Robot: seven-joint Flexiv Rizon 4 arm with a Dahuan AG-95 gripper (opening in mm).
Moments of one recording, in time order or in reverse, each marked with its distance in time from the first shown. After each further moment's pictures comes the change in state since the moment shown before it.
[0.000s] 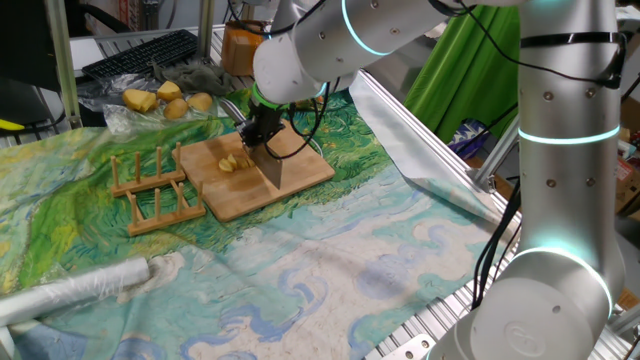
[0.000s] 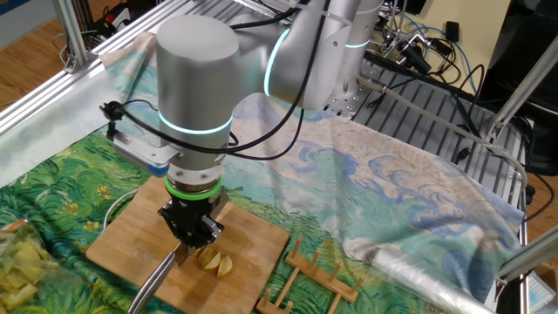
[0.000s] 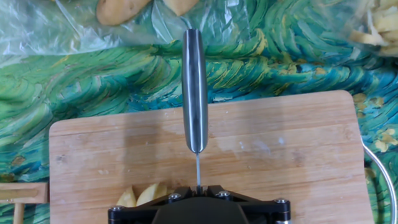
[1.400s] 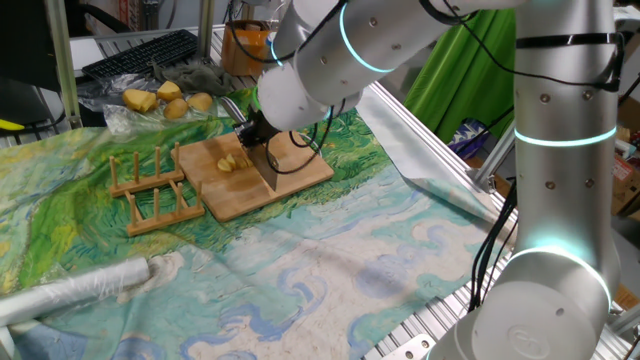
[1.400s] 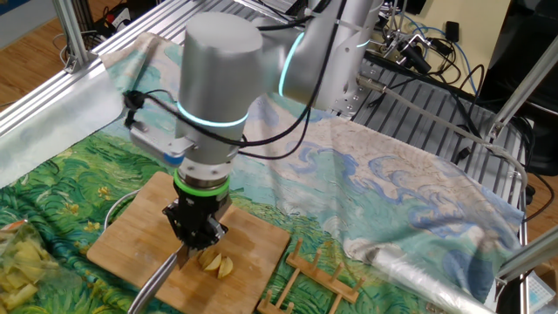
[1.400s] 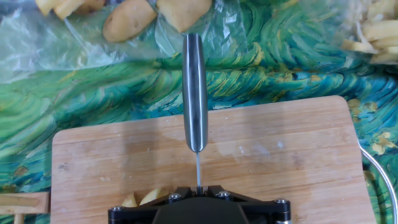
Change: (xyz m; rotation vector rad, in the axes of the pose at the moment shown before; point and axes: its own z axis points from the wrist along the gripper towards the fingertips) arm -0.010 0.009 -0.002 -0.002 -0.075 0.032
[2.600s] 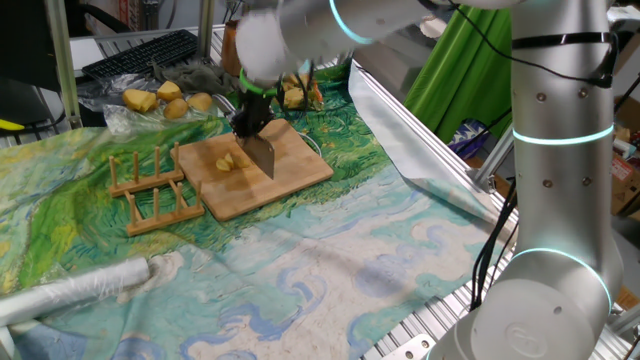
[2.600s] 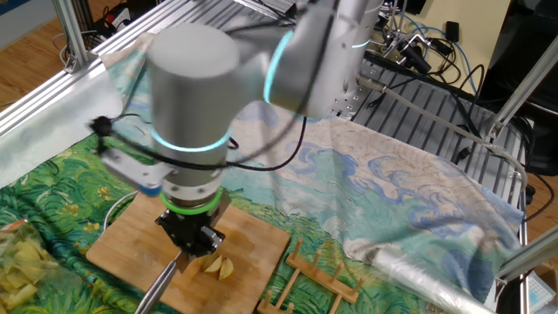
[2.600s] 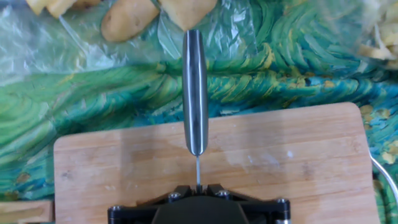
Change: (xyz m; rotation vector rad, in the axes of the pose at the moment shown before) arm -0.015 0.006 -0.011 -0.007 0.175 -0.038
